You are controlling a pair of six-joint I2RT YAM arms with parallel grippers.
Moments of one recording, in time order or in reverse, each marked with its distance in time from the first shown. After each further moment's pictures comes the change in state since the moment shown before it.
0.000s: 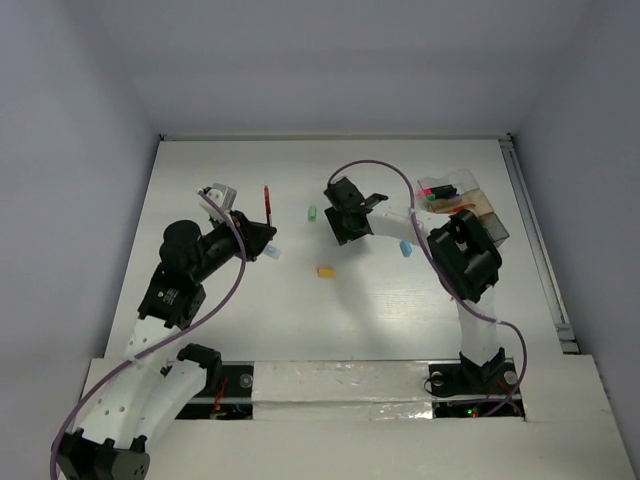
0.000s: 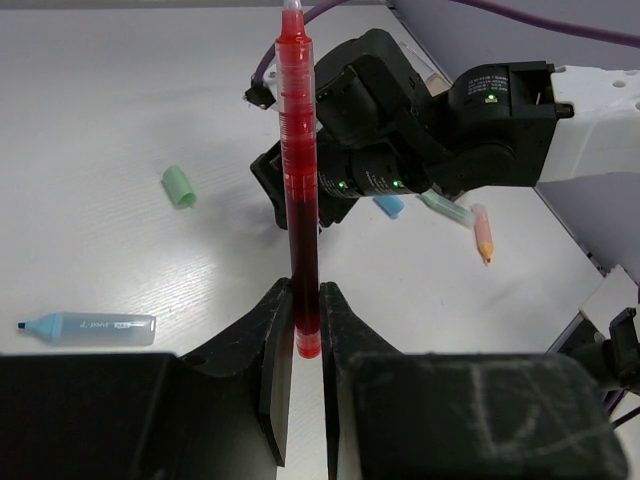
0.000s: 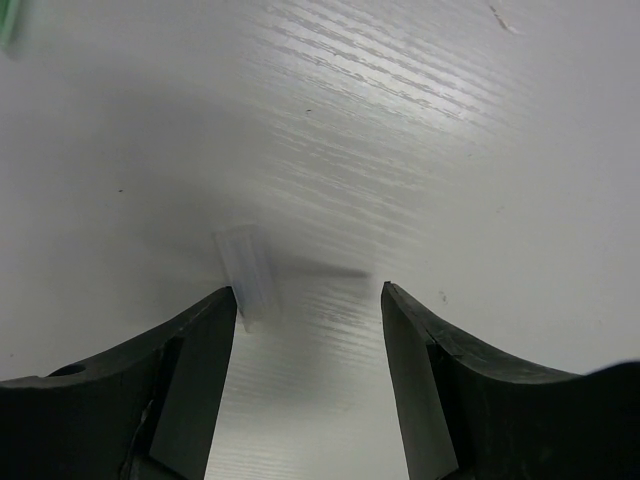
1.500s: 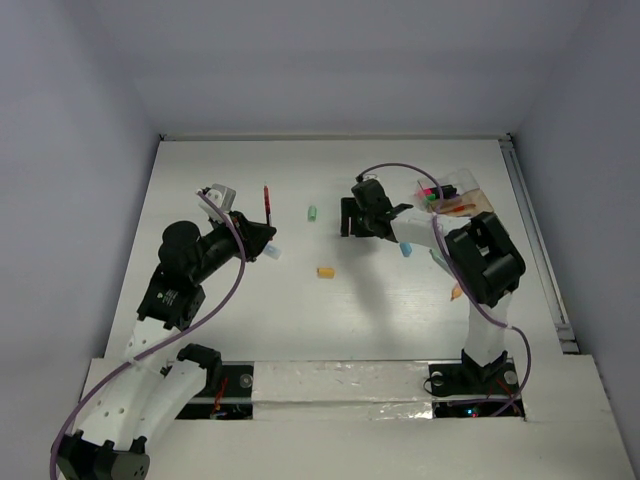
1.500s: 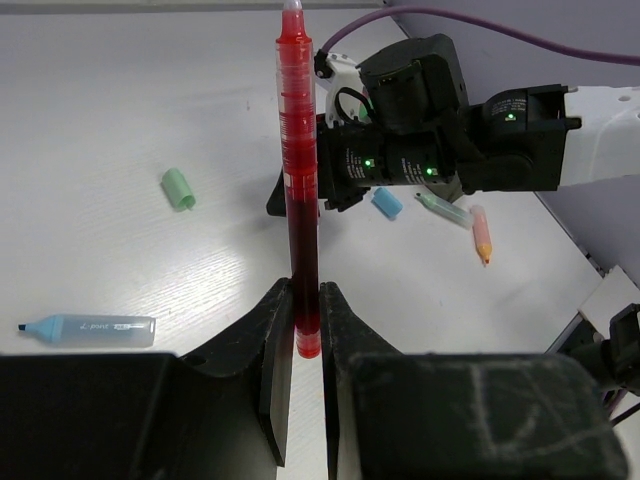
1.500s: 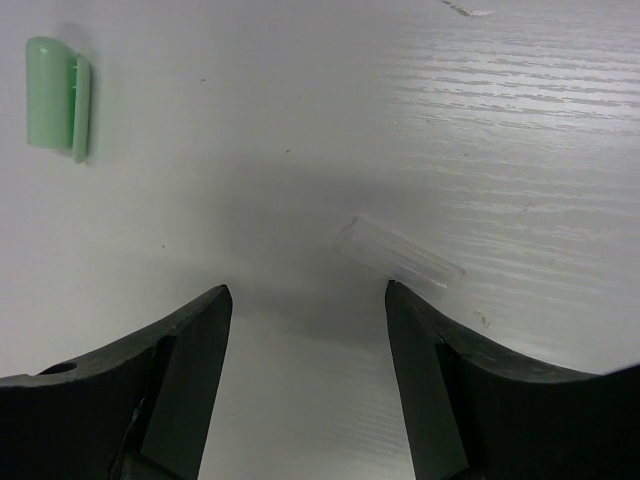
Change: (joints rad) left arm 0.000 -0.008 0.000 -0.001 0.000 0.000; right arm -0.105 -0.120 -0.262 0.360 -0.188 0.289
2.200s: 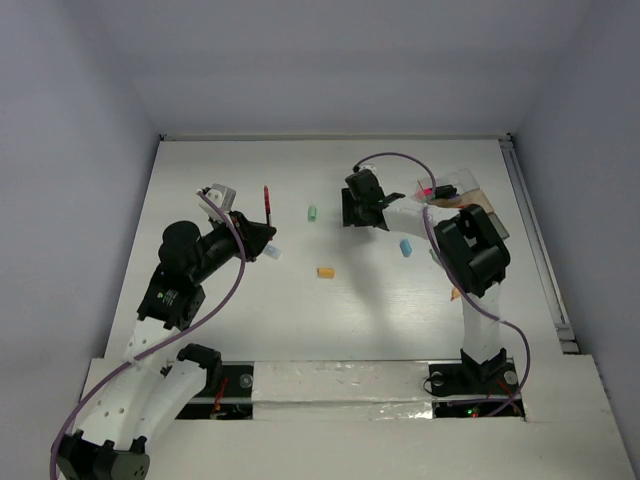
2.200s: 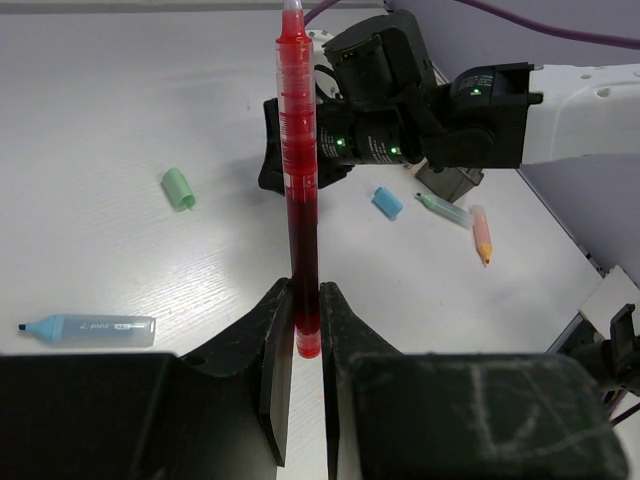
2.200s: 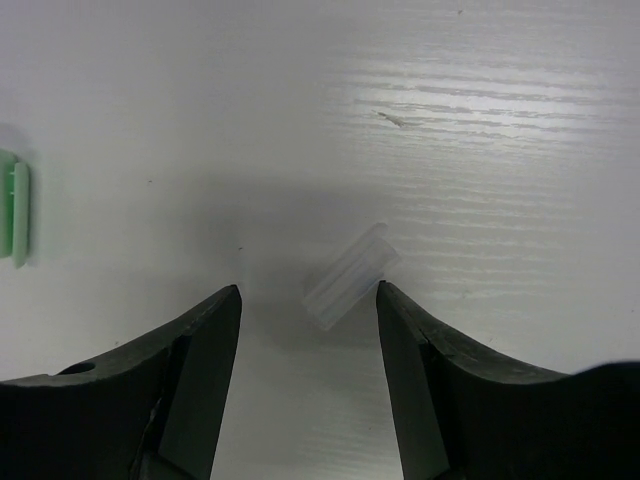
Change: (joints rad) left arm 0.000 0.001 0.000 0.000 0.000 0.000; right arm -0.015 0.110 0.154 -0.056 0.115 -0.061
